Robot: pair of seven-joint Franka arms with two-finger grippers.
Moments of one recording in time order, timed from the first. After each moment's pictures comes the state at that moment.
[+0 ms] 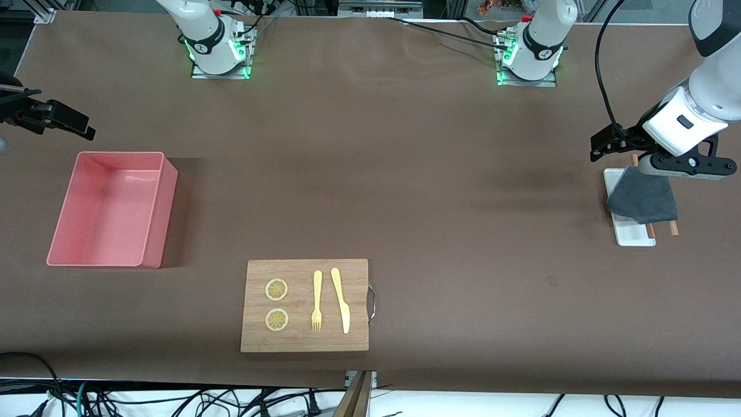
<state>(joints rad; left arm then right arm) -0.01 0.00 -0.06 -1.73 -0.03 1.69 0.00 -0.10 0.06 0.09 -1.48 0.01 1.45 0.11</state>
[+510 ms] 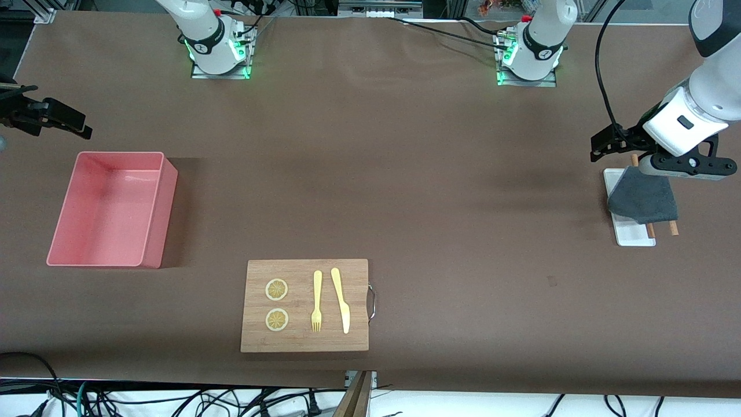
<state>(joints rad) -0.01 0.00 -0.06 -1.73 -0.03 1.69 0.00 -0.10 0.06 0.08 -1.48 0.01 1.46 0.04</state>
